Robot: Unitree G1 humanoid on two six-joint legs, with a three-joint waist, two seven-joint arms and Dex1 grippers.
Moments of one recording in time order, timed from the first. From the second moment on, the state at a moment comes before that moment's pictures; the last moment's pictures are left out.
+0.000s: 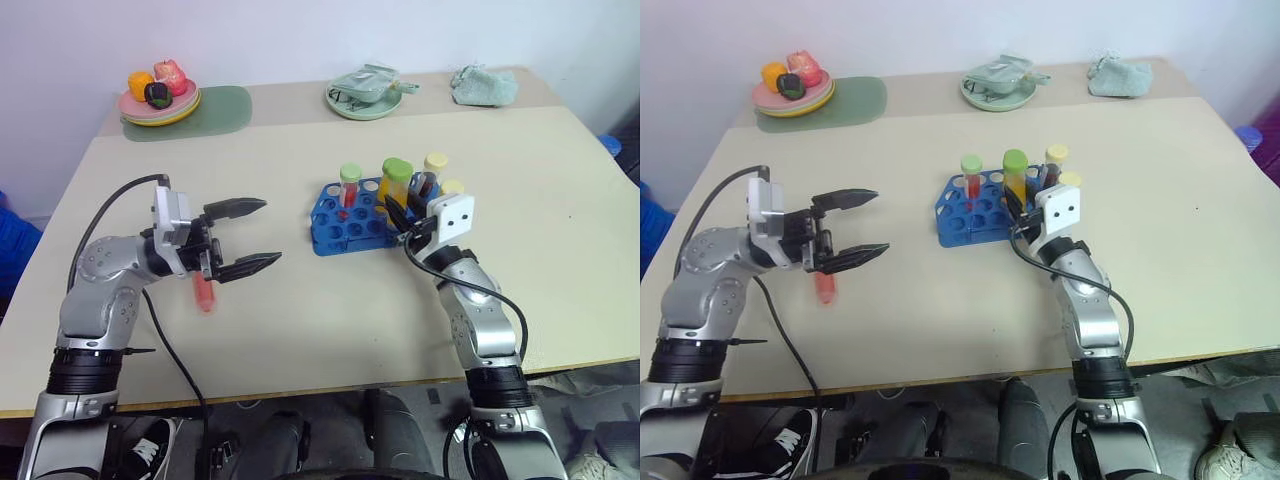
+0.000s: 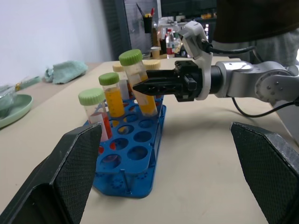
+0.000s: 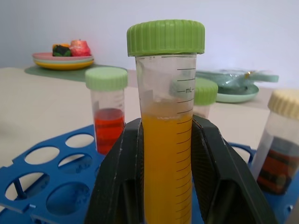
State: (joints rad) left arm -0.37 0.62 0.11 -0.04 -0.59 0.13 -1.22; right arm -0.31 -0.20 -0.04 0.00 0.16 0.00 0.36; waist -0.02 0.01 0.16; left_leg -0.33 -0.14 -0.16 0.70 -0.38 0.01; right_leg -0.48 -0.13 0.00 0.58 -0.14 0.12
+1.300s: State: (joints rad) left arm -0.35 0.68 0.12 -0.09 -0.59 0.18 -1.18; right arm -0.36 -0.88 -0.32 -0.27 0.84 0.58 0.96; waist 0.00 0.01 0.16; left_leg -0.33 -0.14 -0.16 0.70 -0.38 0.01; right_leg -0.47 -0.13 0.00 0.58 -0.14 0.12
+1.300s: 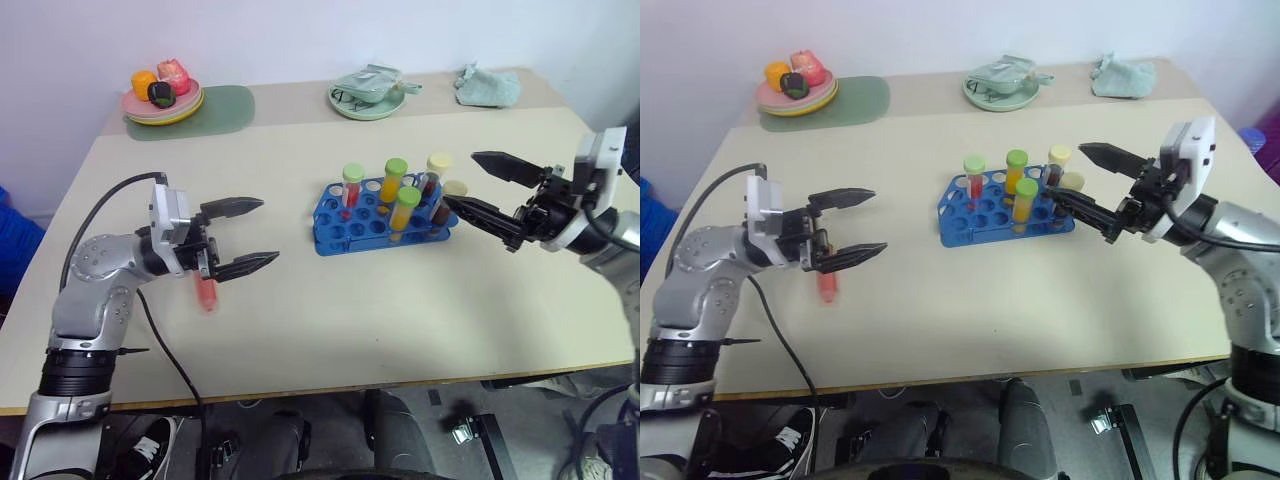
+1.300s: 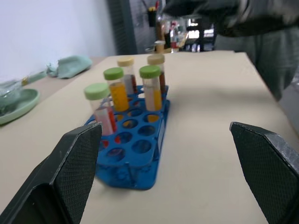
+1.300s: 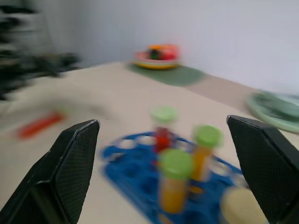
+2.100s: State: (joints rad) left arm -0.37 0.66 0.37 -0.75 -0.52 1.53 -0.22; right arm -0.48 -0.84 -0.12 -0.17 0.73 0.51 1.28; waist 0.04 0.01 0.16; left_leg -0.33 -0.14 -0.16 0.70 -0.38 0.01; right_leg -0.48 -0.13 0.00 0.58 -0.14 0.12
